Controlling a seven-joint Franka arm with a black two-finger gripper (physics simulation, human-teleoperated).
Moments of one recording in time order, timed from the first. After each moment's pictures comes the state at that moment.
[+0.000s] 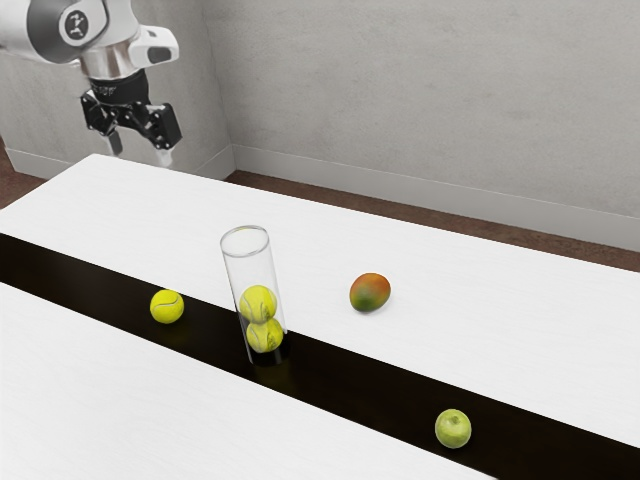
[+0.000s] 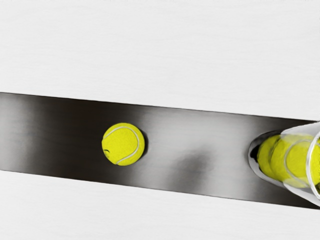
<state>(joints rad) -0.13 -0.08 0.21 -1.68 0.13 1.69 -0.04</state>
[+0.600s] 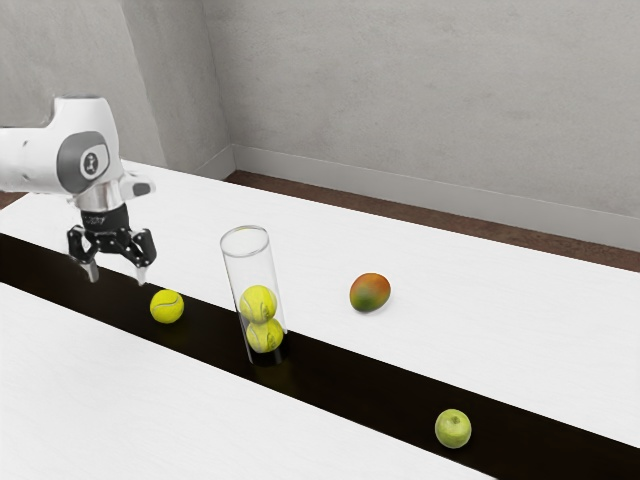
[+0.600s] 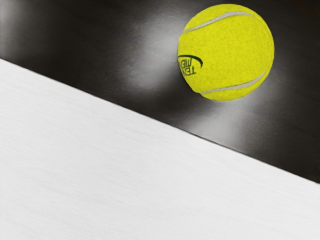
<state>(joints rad) 0.13 0.12 0.21 -2.00 0.02 1.95 -0.04</state>
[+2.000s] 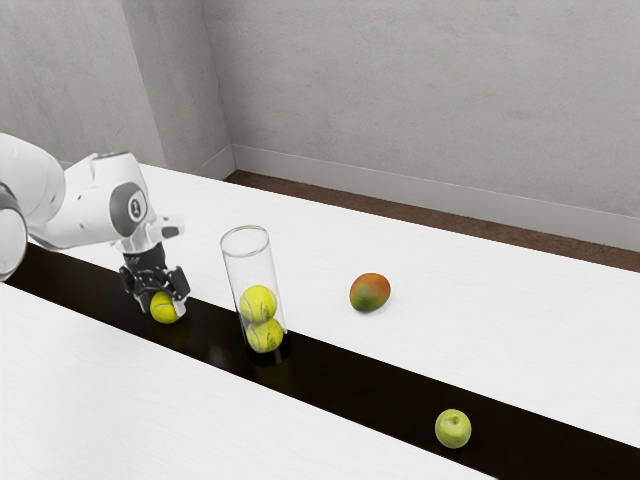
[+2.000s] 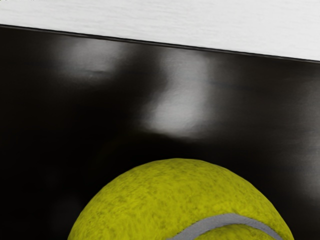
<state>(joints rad) 0.17 0.51 0.19 -1.83 -0.25 2.14 0.42</state>
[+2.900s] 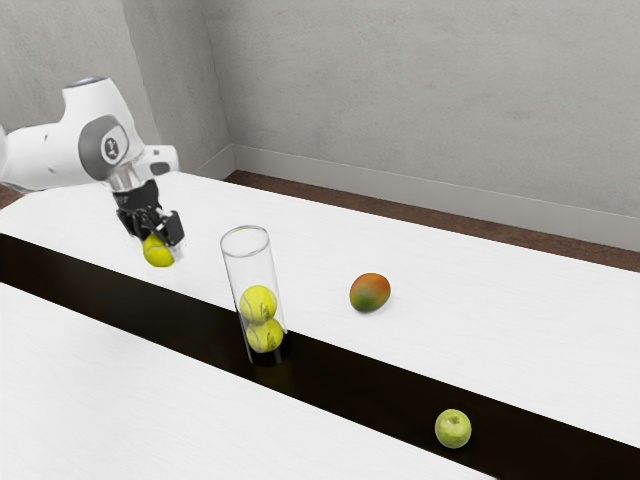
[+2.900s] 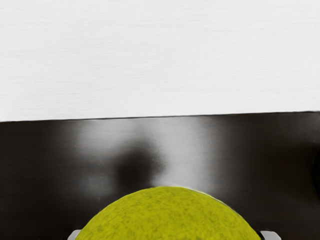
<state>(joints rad) 0.11 0.20 0.18 -1.91 -0.17 2.11 0.41</state>
